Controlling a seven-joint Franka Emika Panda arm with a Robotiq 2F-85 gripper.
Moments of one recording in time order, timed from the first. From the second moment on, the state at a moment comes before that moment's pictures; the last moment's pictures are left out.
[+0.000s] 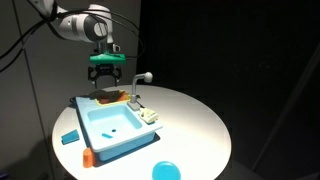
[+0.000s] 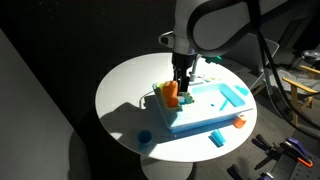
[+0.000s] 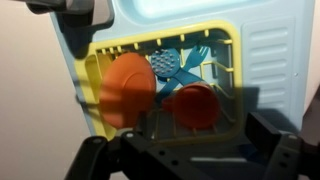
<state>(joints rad) 0.11 0.29 0.15 -1.99 -0.09 2.33 -0.67</state>
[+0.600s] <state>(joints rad) 0.09 0.38 0.15 -1.93 -0.09 2.33 -0.72</state>
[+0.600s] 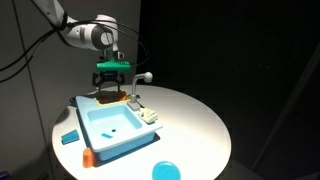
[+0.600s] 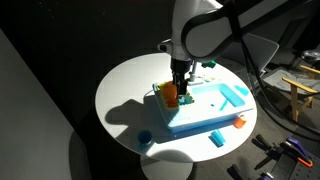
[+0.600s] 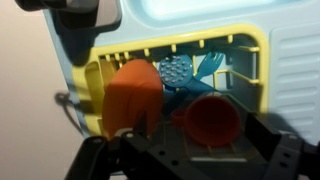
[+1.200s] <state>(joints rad) 0.09 0.40 0.15 -1.87 -0.09 2.33 -0.72</state>
